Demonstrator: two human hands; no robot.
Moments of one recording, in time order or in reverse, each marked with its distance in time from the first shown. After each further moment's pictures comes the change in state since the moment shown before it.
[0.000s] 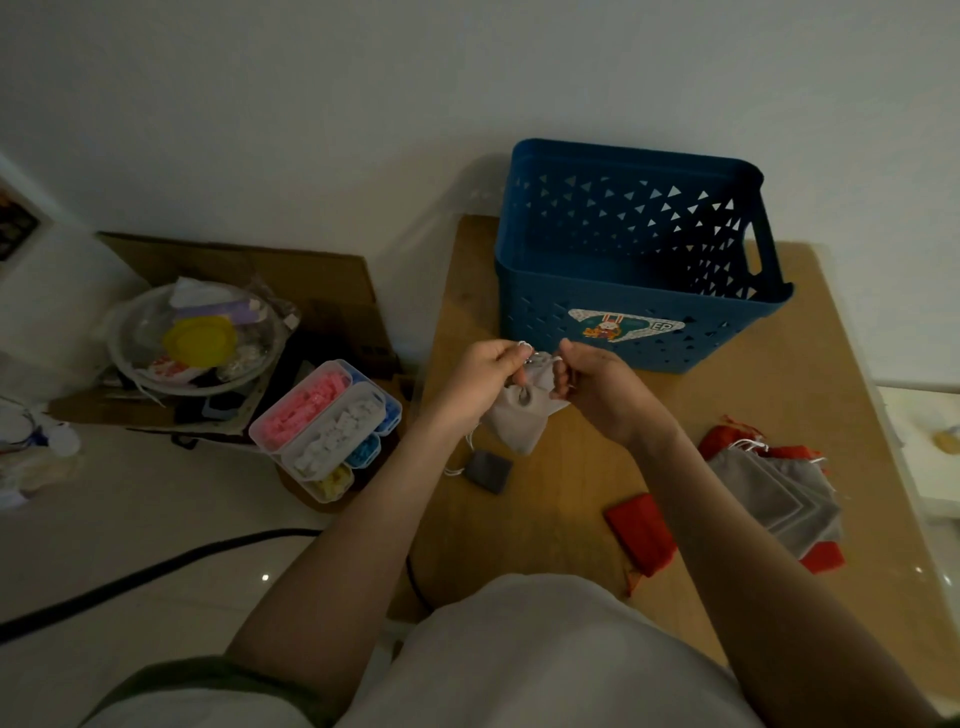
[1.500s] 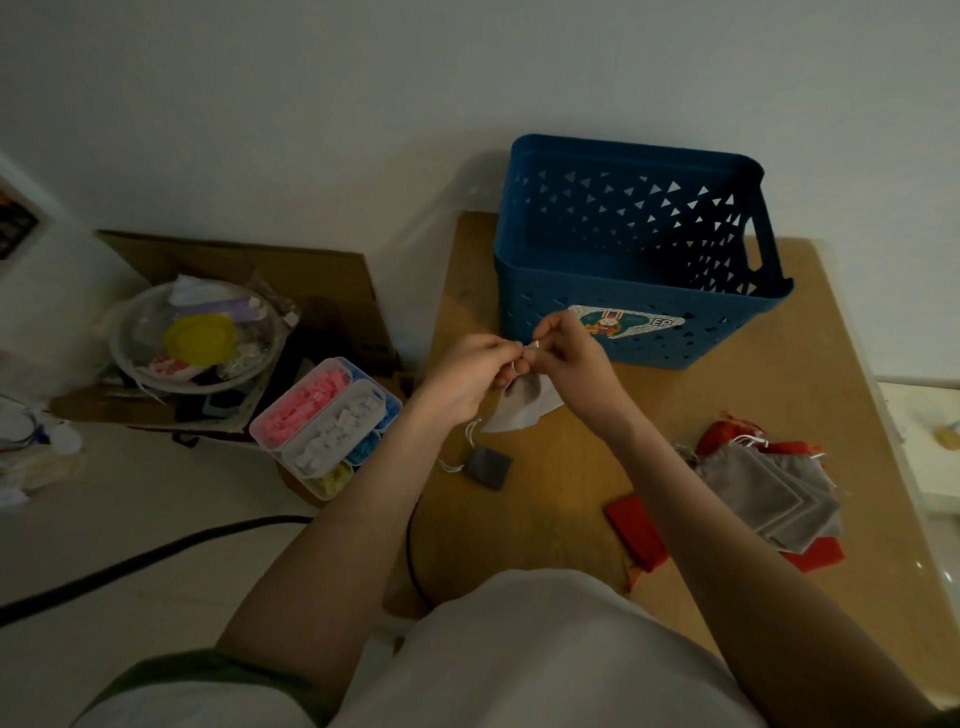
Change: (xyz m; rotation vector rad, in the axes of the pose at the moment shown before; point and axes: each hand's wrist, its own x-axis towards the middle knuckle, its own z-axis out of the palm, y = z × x) left_hand 0.010 -0.001 -0.005 -0.230 -0.025 -0.141; right_hand 0.008 0.002 0.021 -0.477 0.147 -0.290
